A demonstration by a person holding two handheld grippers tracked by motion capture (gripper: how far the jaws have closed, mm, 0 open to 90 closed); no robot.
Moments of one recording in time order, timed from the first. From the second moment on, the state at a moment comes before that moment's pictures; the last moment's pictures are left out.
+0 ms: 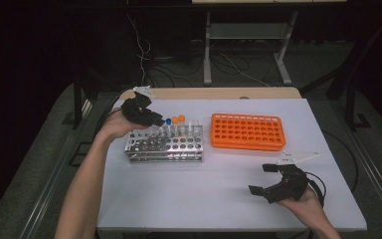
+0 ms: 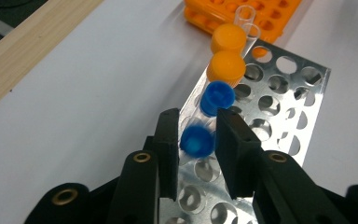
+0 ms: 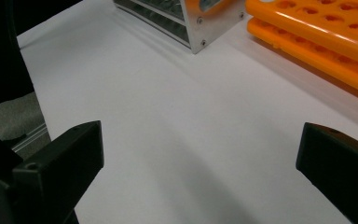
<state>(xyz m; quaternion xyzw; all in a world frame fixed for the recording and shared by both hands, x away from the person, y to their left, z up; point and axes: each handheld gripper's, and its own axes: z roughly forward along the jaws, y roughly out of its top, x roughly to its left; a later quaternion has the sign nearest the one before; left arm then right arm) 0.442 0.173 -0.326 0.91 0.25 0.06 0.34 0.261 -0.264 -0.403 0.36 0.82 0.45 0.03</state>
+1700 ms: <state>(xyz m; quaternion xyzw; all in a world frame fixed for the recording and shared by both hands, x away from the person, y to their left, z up) 0.294 0.180 -0.354 0.81 0.31 0.10 0.49 0.247 -0.275 -0.409 0.39 0.80 0.46 0.04</state>
